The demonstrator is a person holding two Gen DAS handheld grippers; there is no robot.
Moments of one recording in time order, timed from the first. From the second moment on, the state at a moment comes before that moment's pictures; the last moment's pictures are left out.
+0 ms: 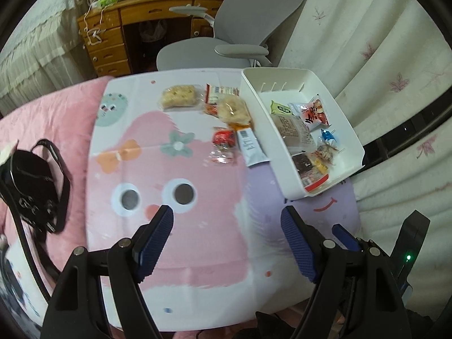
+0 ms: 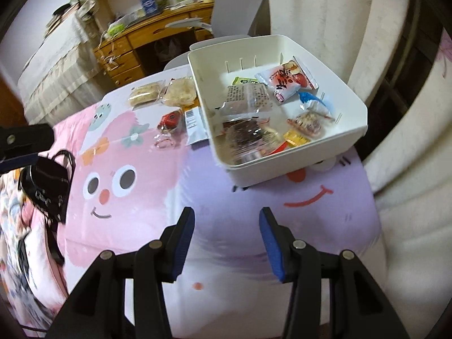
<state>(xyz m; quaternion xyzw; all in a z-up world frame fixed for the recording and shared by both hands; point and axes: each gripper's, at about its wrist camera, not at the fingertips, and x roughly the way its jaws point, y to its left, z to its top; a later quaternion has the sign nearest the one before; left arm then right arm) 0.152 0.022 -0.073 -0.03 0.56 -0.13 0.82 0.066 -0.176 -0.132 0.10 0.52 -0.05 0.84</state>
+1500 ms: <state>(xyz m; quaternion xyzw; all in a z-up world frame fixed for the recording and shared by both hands) 0.434 0.068 -0.236 -0.06 0.58 -0.10 0.81 0.234 -0.101 -0.239 0.13 0.49 -0.06 0.86</state>
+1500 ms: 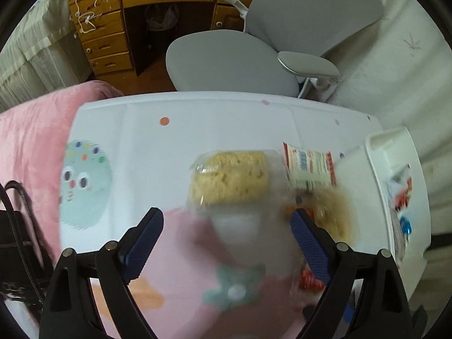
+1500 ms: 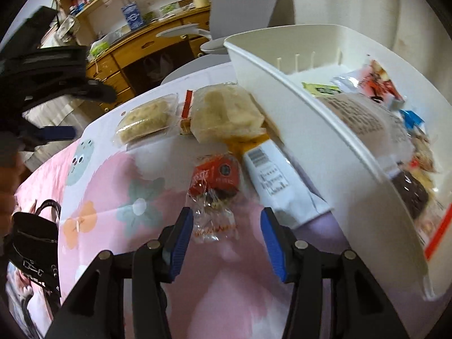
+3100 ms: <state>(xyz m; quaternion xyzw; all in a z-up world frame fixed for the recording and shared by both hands) 0.444 0.057 -0.268 -0.06 0.53 -0.09 0.84 0.241 -0.063 -0.247 -0.02 0.48 0.00 0.87</state>
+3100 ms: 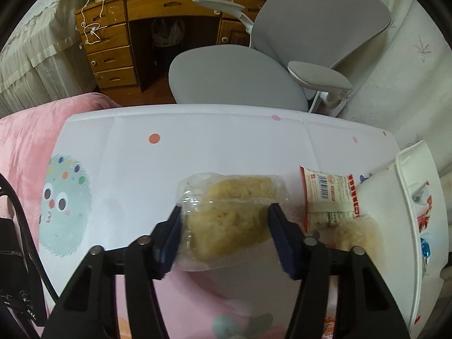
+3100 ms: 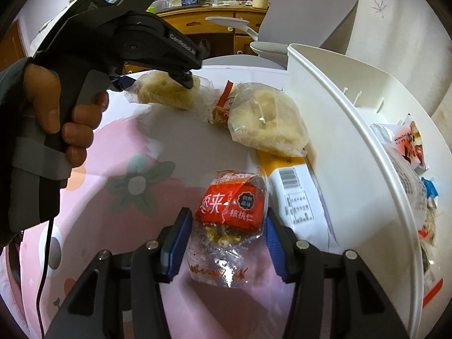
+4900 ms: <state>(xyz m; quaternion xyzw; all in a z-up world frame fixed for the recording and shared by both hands) 0.177 0.043 -0.063 -0.01 0.45 -0.23 0.86 0.073 -0.097 -0.090 0.03 0.41 -0.08 0.91</state>
